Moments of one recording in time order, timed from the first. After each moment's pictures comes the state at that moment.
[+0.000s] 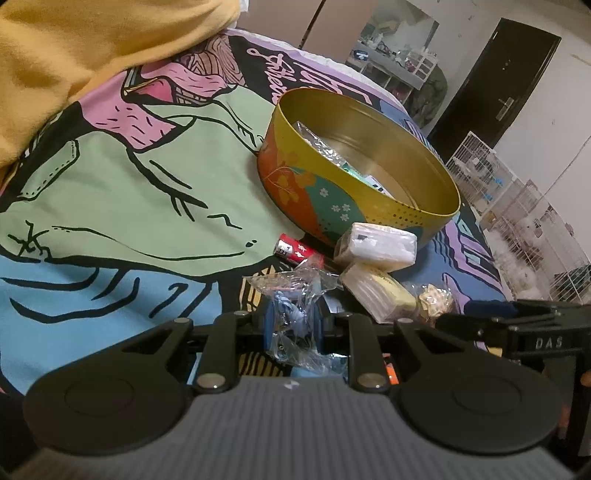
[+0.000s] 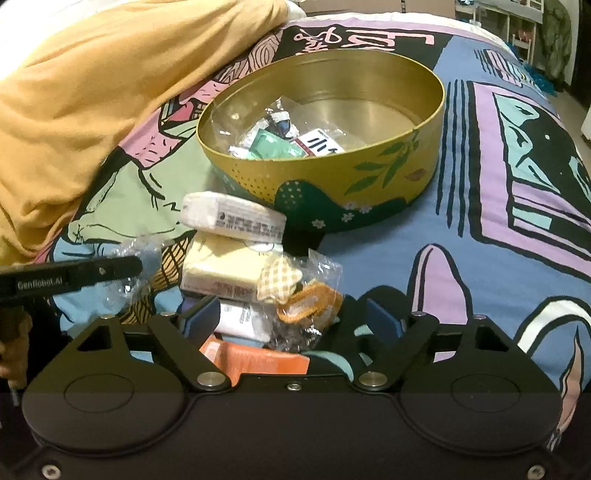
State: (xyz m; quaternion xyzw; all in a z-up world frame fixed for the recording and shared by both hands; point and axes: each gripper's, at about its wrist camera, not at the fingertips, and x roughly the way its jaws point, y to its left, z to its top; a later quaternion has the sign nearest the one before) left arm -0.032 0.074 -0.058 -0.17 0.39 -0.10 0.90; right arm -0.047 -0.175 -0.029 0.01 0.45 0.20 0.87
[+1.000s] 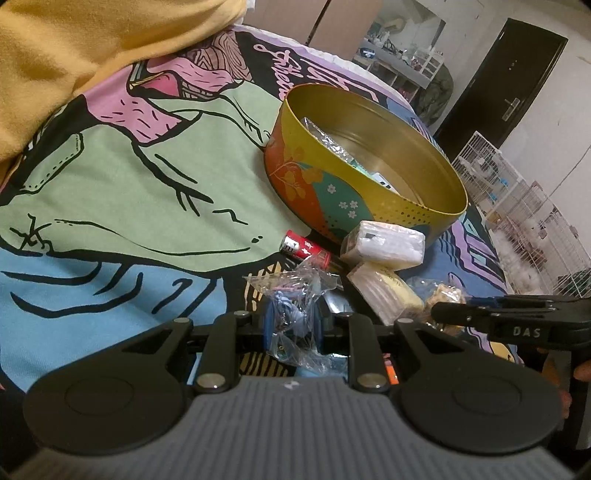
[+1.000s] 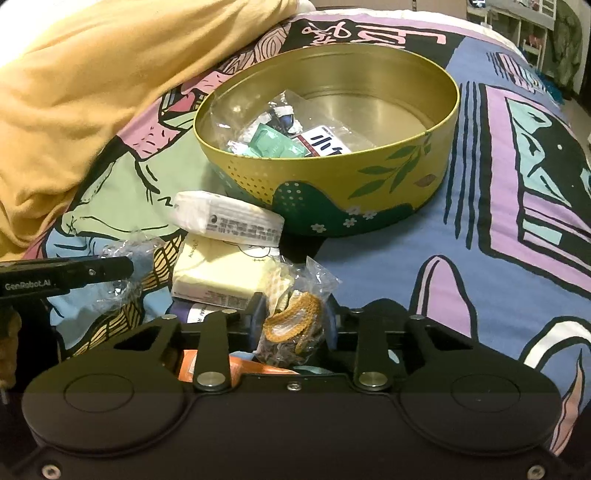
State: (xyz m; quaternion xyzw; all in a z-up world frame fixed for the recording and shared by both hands) left arm -0.029 0.075 -0.060 -0.17 0.40 -0.09 0.90; right arm -0.036 -0.173 -0.034 -0.01 0.45 0.20 0.87
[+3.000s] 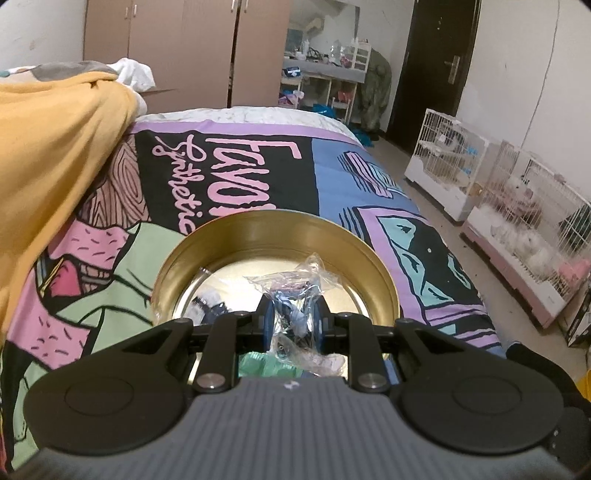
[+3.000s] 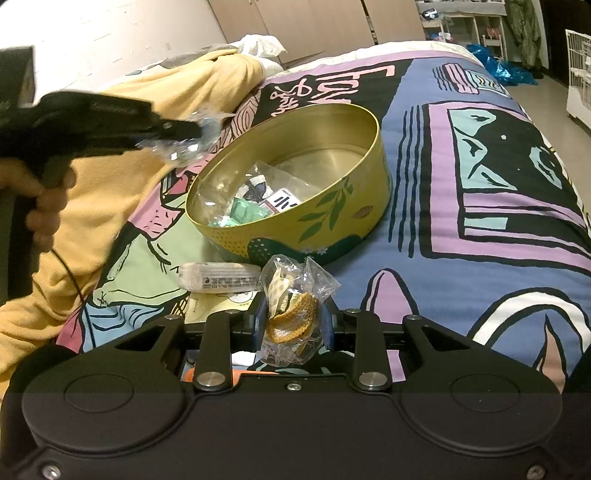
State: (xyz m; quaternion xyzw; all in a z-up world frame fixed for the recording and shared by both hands) left arm 0.097 -0.043 0.067 -0.01 0.34 -0.15 0.93; right arm -0.068 -0.248 -0.002 0.11 0.39 0.19 0.90
